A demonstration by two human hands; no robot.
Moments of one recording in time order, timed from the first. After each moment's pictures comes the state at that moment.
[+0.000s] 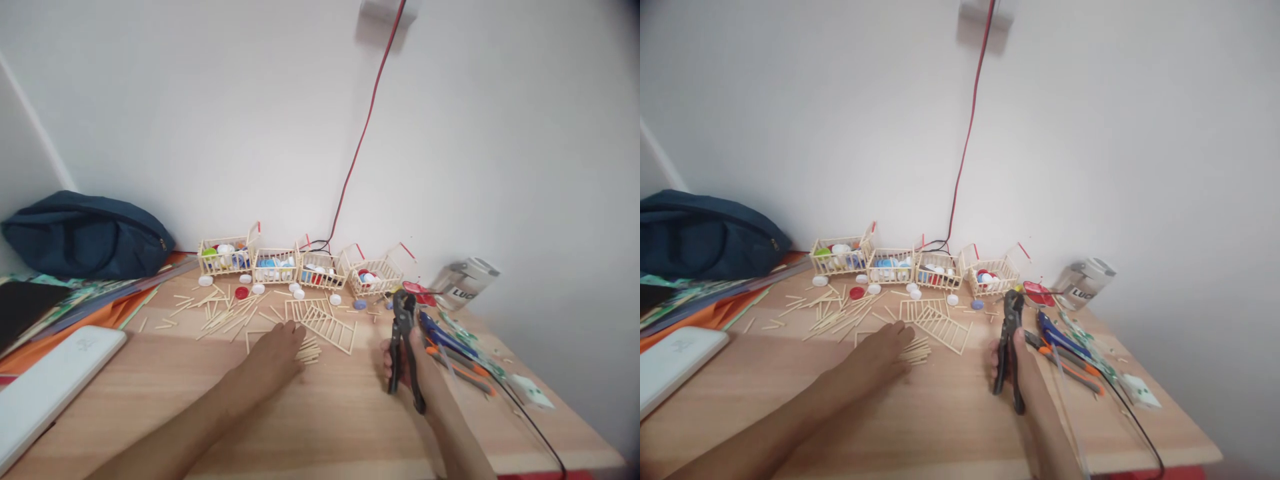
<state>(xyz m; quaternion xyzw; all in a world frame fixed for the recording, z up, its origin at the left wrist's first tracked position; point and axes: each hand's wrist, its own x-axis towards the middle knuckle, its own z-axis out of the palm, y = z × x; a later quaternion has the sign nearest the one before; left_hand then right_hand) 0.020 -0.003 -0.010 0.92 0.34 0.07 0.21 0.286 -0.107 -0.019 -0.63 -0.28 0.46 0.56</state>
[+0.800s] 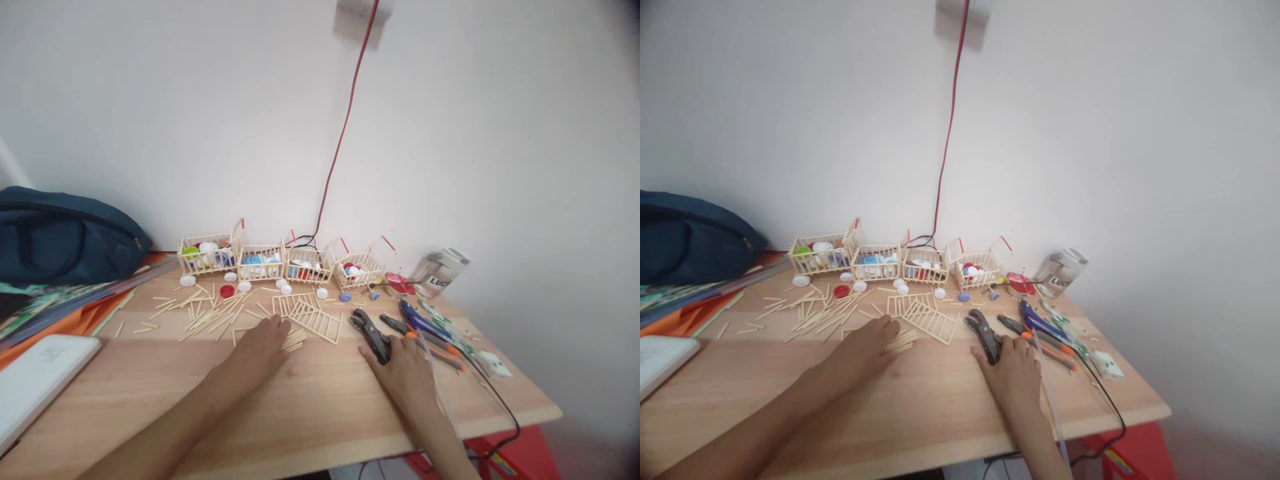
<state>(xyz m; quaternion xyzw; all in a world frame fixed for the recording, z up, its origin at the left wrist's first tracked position) 0.017 0.001 -0.012 0.92 0.33 0.06 0.18 0.287 -0.125 -0.035 -0.89 -0.45 -0.12 0.04</state>
